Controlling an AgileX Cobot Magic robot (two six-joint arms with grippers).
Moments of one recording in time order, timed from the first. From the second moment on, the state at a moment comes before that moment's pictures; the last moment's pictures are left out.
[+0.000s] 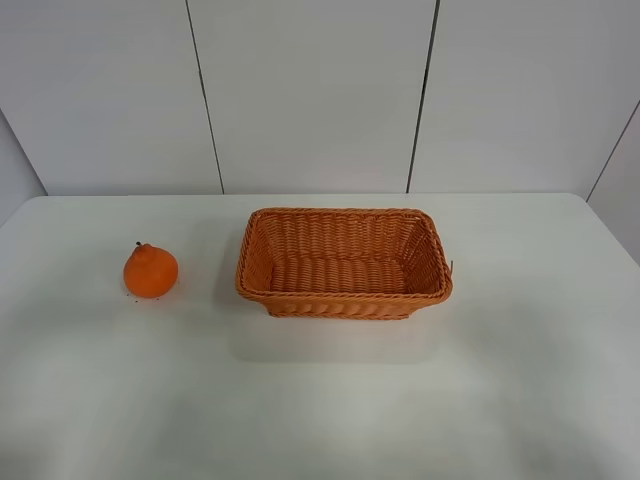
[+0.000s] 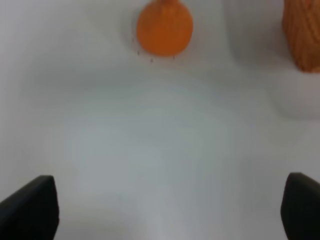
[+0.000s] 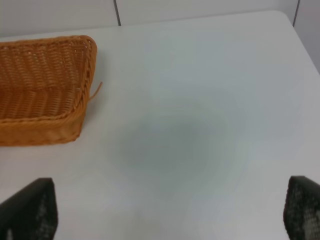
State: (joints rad) left arm -0.01 0.44 -0.57 0.00 0.89 0.02; right arm 0.02 0.01 -0.50 0.01 1.02 0.06
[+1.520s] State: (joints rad) left arm -0.06 1.98 -1.28 -0.05 0.50 0.17; right arm 0.02 0.01 -0.50 0.01 1.02 0.06
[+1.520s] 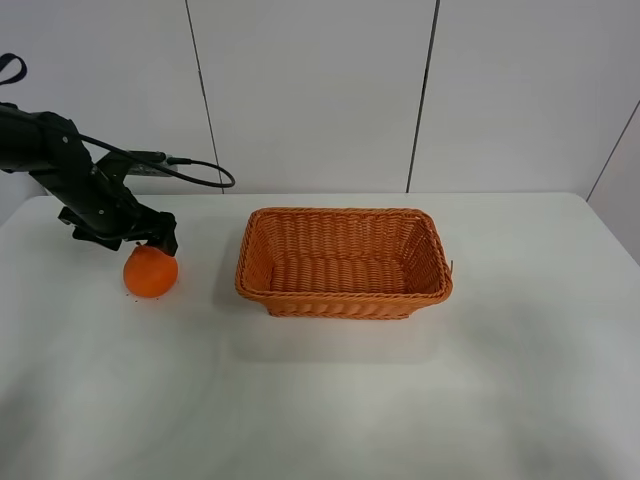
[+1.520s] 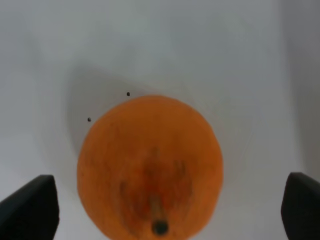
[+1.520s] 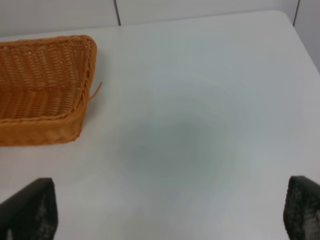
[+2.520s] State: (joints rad) left arm -0.06 2.10 -1.31 -0.01 0.51 0.20; right arm 0.02 0.01 -0.50 0.01 1.02 0.06
